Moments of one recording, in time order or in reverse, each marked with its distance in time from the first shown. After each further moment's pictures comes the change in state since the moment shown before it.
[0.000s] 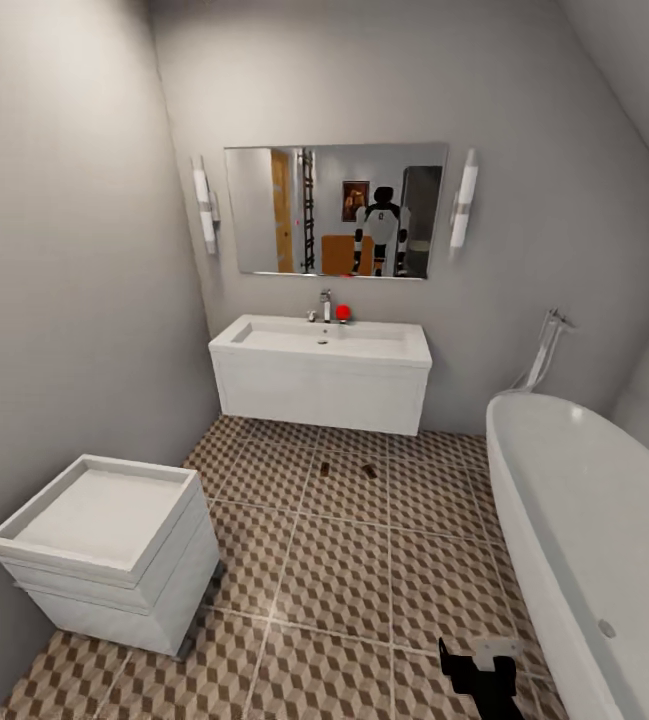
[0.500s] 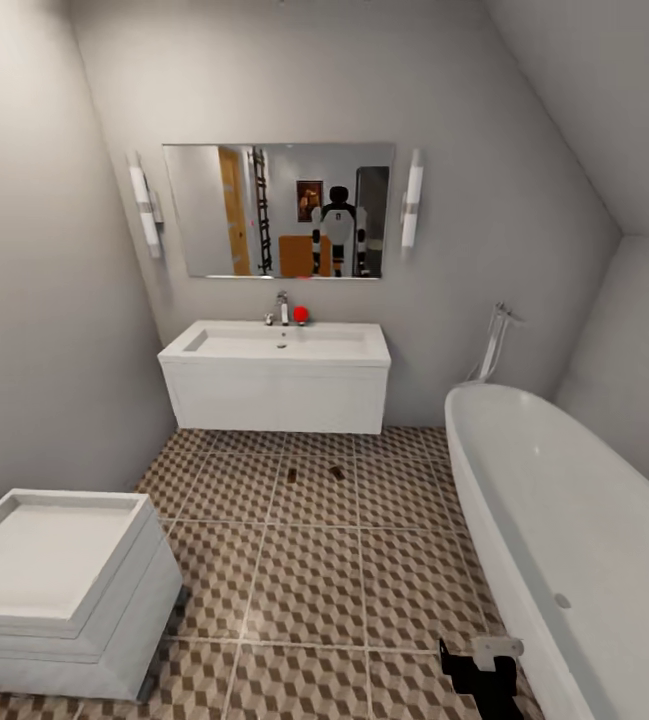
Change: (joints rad) left arm 0.000 0.000 0.000 0.000 0.000 -0.001 0.000; right arm 0.000 -0.001 0.000 0.000 0.000 0.000 0.001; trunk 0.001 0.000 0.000
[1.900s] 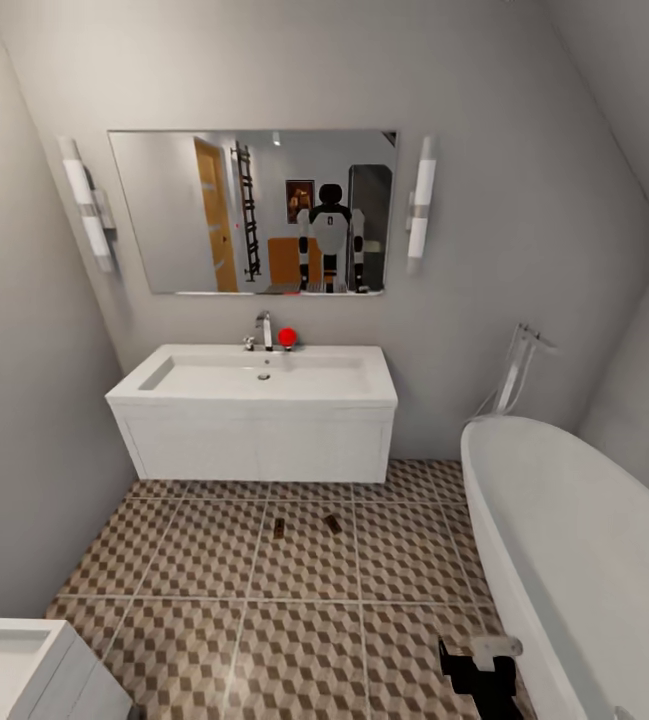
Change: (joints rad) left arm 0.000 0.000 0.000 0.000 0.000 0.001 0.000; right arm 0.000 0.001 0.000 0.000 0.000 0.000 0.001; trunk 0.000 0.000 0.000
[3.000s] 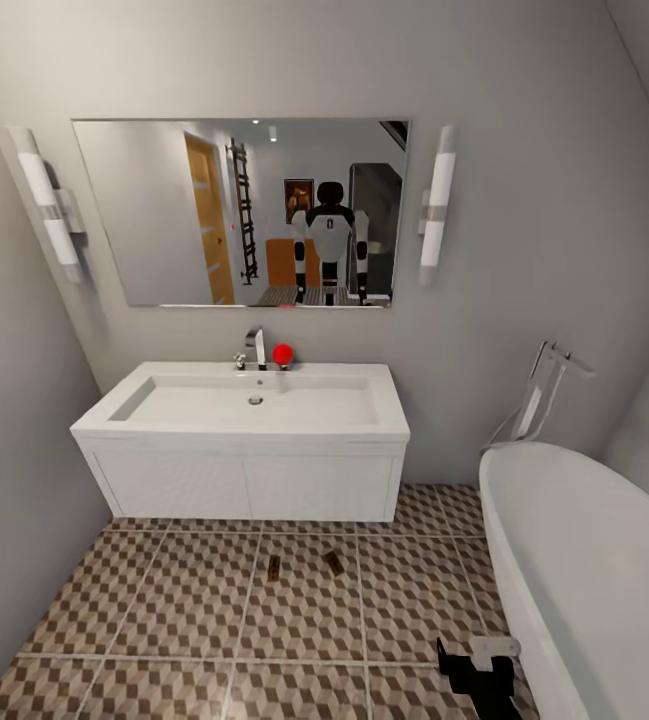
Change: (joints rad) left arm -0.001 -0.001 0.000 0.000 0.000 -0.001 0.000; right arm 0.000 0.005 0.000 0.000 0.000 0.000 0.000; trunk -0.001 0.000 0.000
